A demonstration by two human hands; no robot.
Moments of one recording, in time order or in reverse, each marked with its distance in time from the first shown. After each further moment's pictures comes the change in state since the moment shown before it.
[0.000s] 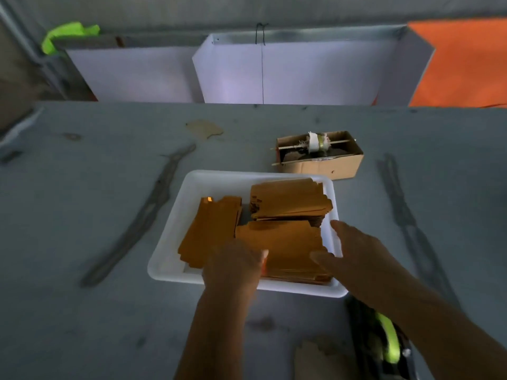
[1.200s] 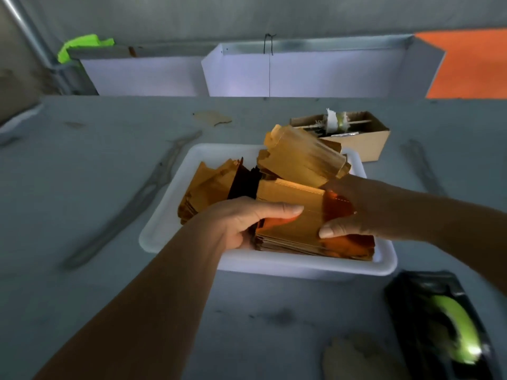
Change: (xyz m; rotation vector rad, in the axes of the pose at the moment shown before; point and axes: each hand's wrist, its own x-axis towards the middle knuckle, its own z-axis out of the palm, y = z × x) left_hand 0.053 -0.022 -0.002 -0.805 -0.513 0.002; right_hand 0.069 0.018 0.011 -0.182 -0.263 -0.535
